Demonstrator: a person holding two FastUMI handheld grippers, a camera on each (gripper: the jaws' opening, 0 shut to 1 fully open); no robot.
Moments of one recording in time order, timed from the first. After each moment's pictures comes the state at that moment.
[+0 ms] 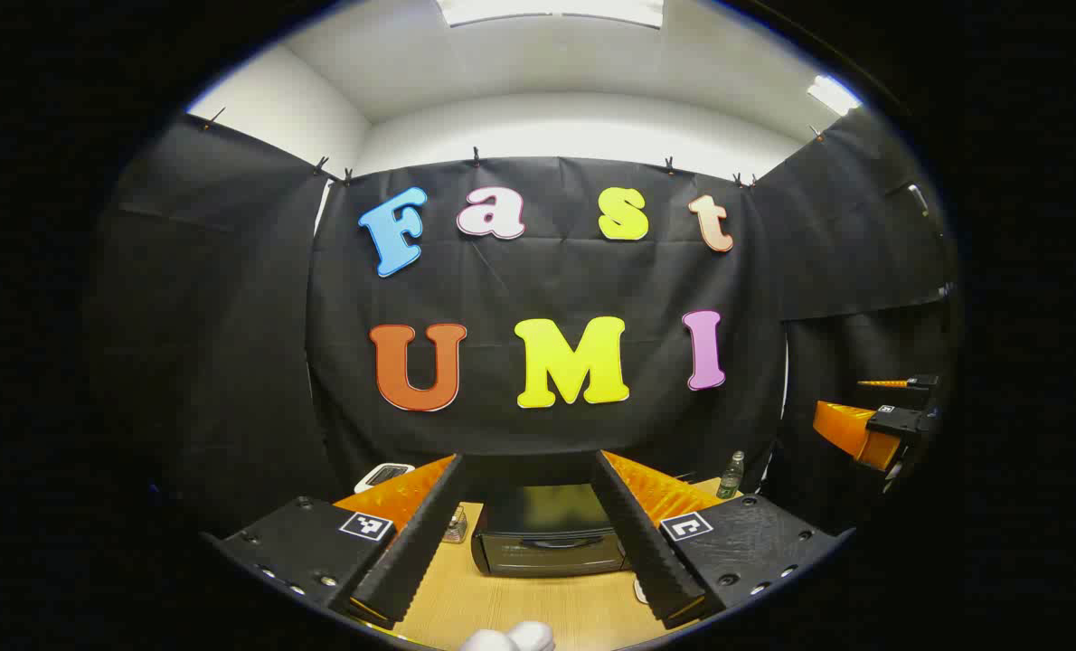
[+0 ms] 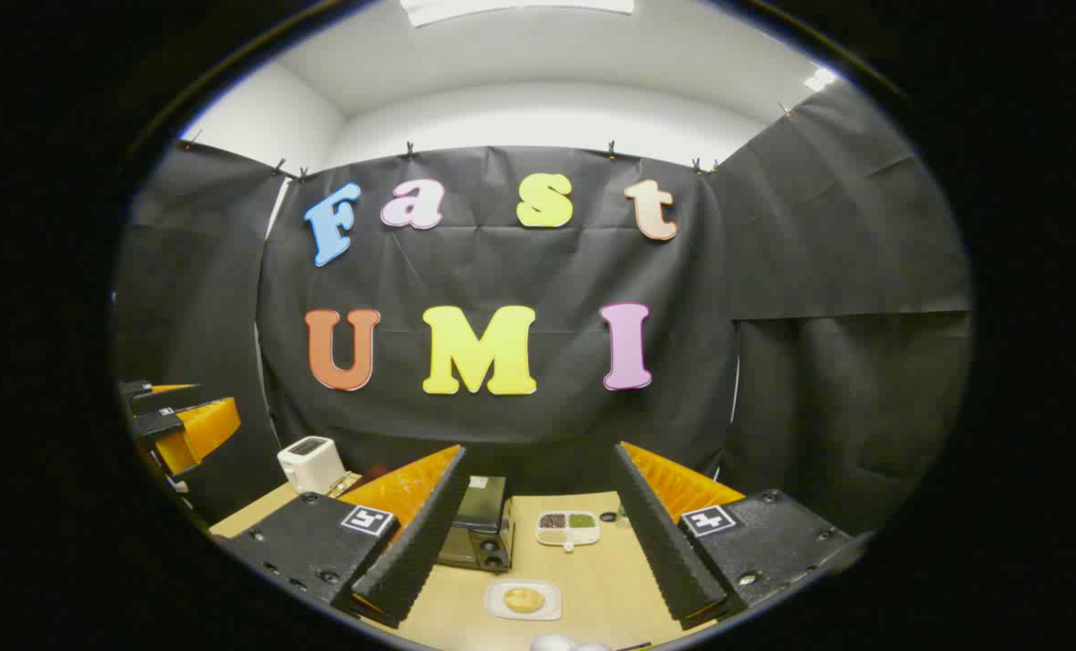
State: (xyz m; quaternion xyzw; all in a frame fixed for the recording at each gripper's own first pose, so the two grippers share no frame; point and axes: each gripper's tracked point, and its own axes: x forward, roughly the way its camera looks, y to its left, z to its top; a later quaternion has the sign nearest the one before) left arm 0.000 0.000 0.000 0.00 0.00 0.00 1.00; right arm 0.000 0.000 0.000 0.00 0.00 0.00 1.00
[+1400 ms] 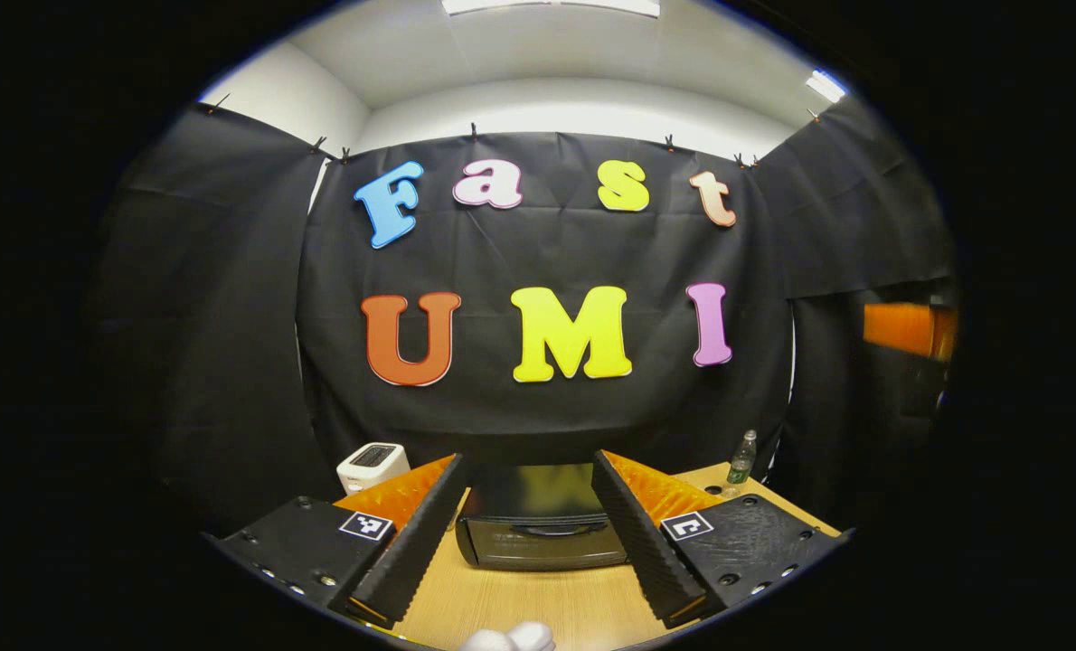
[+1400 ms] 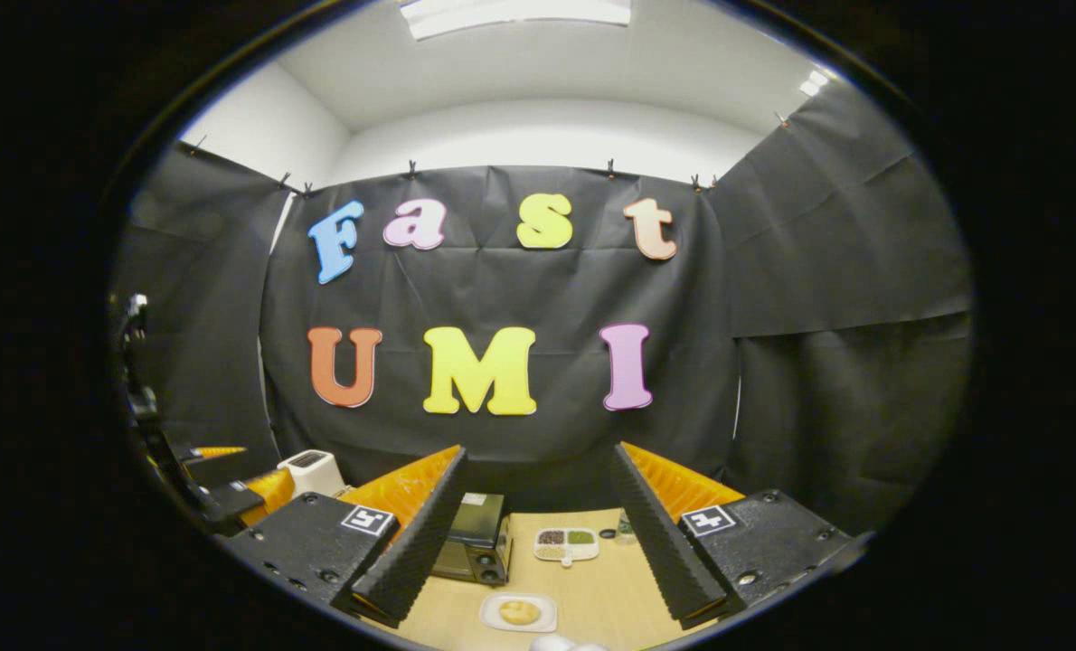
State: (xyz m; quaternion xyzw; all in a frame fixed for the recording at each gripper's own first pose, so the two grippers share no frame) left arm 0.040 -0.017 -0.084 0.00 0.02 0.00 1.00; right arm -0.001 -0.012 0.019 0.00 -0.05 0.01 1.00
